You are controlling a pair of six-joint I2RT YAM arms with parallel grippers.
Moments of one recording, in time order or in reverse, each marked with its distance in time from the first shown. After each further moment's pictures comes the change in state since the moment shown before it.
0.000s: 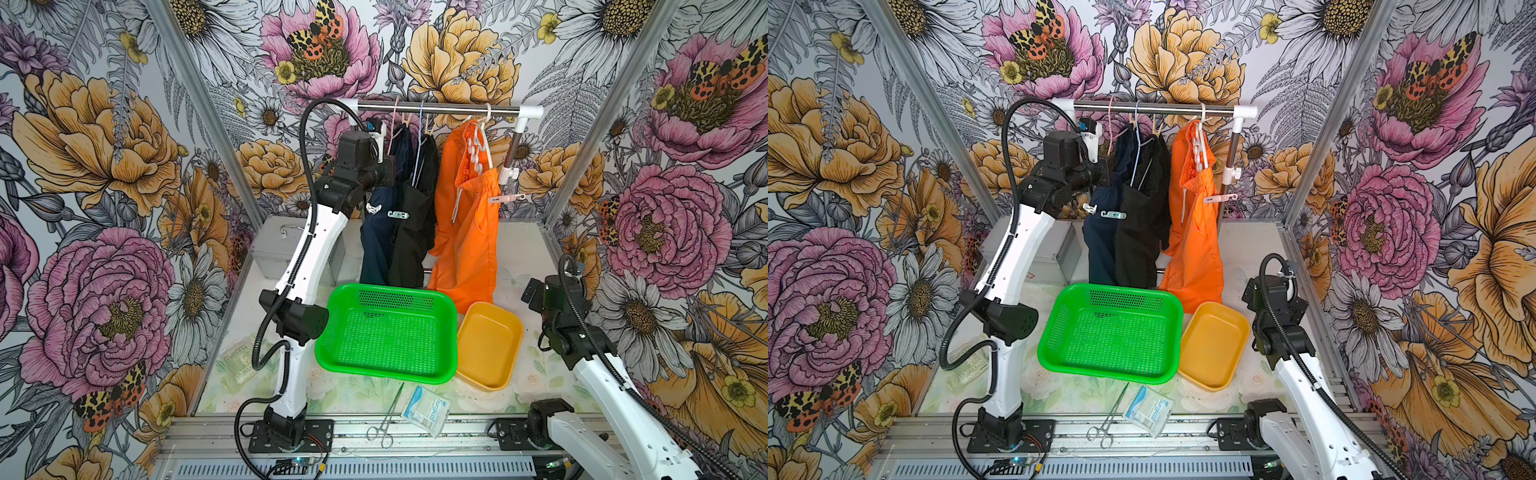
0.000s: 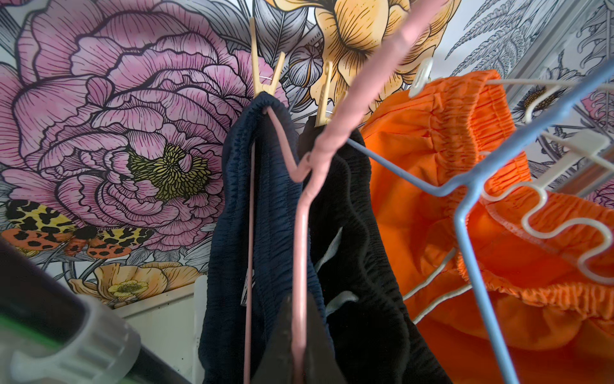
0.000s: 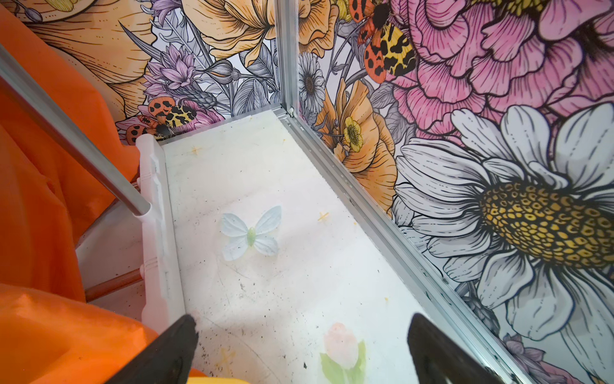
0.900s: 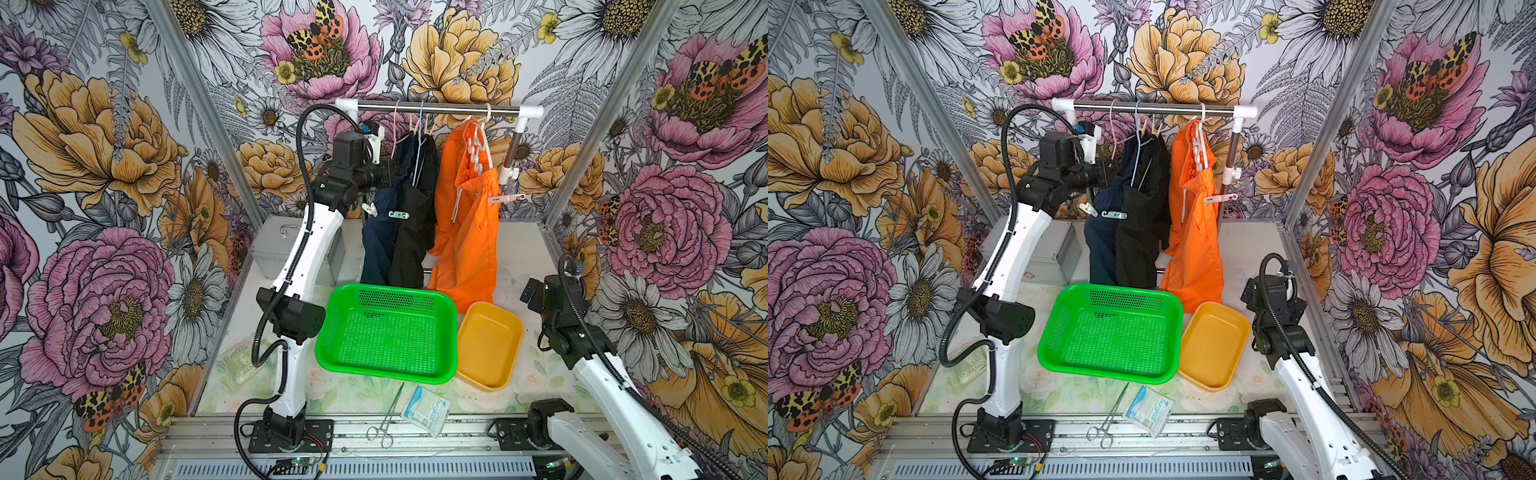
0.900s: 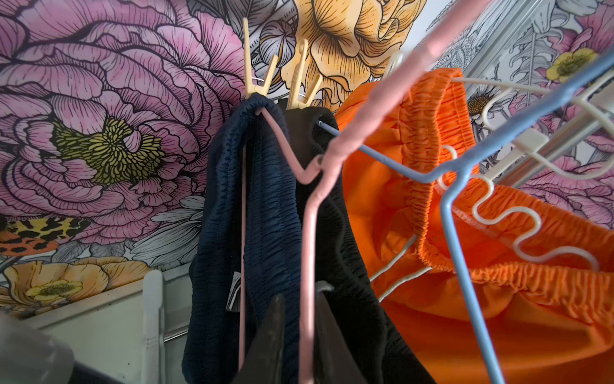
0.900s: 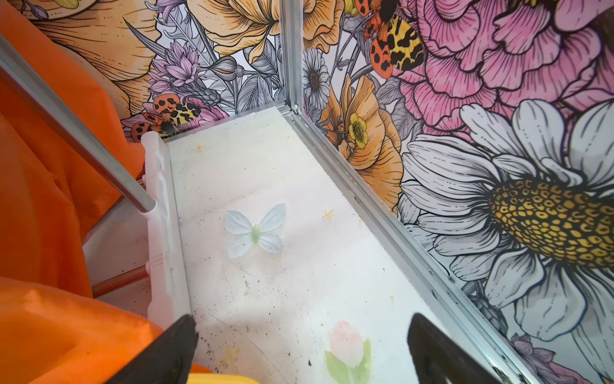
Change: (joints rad) left arm 0.041 0.013 -0.031 0.032 0.207 -0.107; right arm 0.000 0.001 0.000 0.000 -0.021 0.008
